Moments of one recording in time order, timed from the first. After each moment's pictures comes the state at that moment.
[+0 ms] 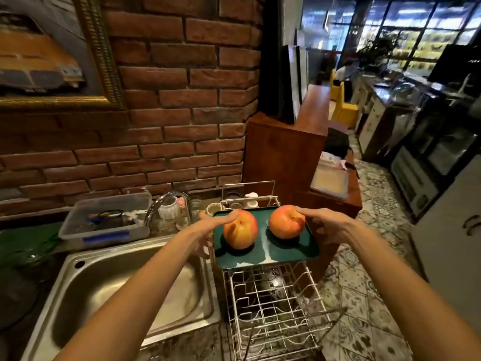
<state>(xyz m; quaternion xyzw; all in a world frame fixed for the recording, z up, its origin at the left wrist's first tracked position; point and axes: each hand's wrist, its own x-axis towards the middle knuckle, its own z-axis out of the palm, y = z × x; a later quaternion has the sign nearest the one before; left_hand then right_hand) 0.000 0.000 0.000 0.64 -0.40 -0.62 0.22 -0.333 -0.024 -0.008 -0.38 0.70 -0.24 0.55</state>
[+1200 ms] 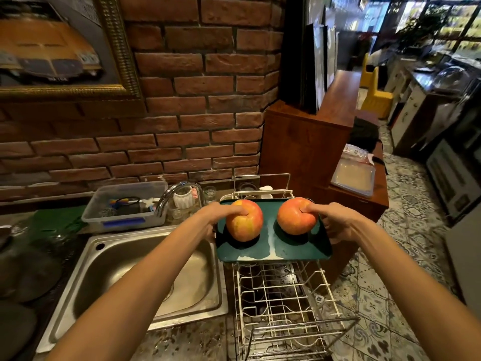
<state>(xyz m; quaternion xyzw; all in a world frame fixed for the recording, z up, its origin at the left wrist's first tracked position) -0.011 -0.028 -0.003 0.71 -0.39 -0.55 0.21 -0.310 -0.031 0.004 -0.41 0.70 -0.21 0.55</state>
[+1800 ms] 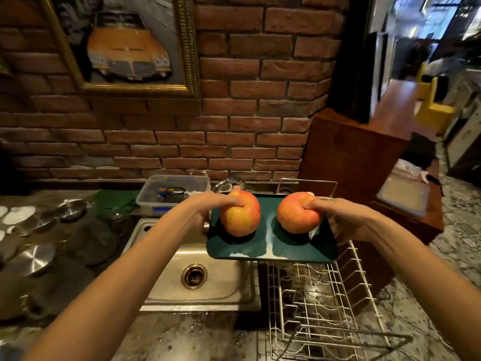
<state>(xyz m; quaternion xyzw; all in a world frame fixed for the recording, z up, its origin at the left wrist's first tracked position) 0.102 0.027 0.043 0.71 -0.33 -0.55 0.28 -0.209 -0.012 0.051 -0.49 0.64 -0.16 0.57</state>
